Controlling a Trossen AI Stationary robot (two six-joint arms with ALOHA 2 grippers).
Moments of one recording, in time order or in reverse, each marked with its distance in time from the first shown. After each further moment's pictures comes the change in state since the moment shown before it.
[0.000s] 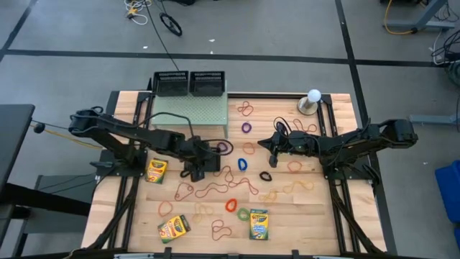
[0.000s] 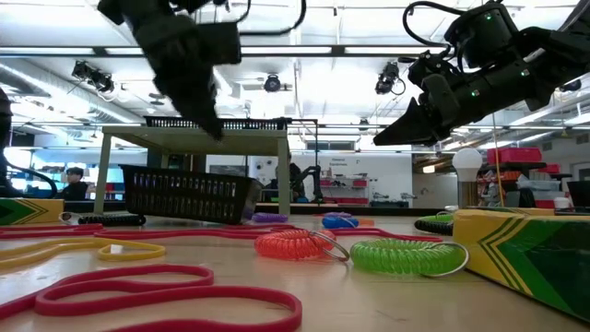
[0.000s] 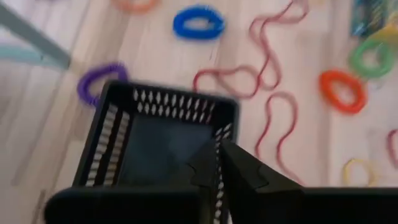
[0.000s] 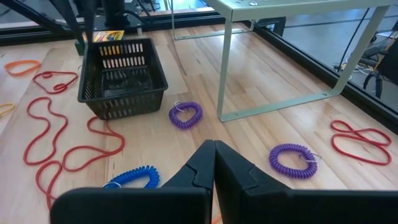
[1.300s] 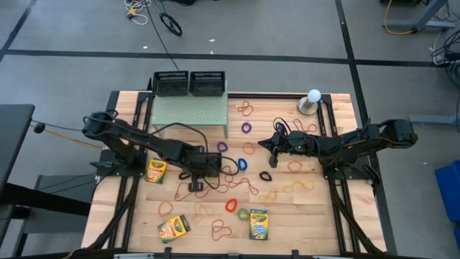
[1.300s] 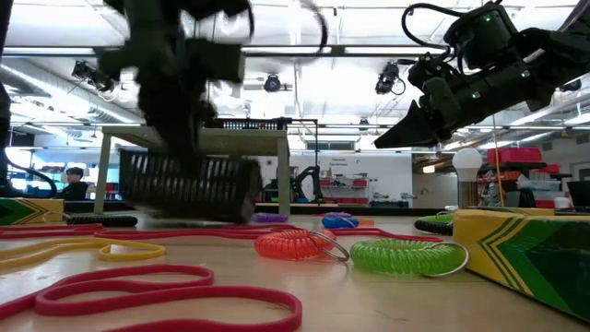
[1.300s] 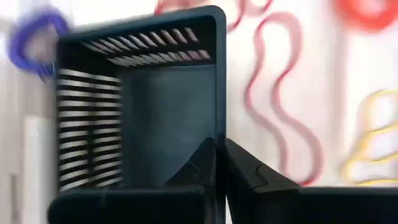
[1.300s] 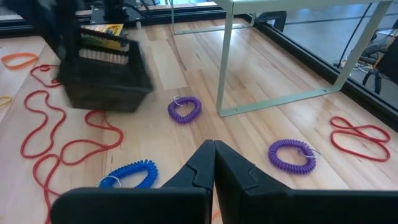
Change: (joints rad) left arm -0.109 0.172 0.152 -0.203 -0.007 0.051; right arm 0.000 0.002 0.000 -0.016 0.001 -0.008
